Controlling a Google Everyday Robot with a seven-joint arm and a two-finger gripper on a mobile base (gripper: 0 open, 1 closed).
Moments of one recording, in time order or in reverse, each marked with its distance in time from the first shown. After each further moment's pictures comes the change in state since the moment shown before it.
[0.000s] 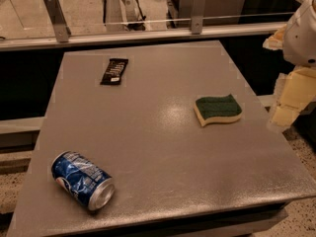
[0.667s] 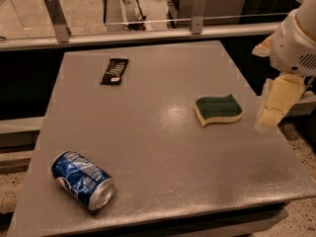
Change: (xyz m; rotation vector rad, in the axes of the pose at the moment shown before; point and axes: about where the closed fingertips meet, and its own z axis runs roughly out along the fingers) arm -0.003 -0.009 0.029 -0.022 -0.030 -0.005
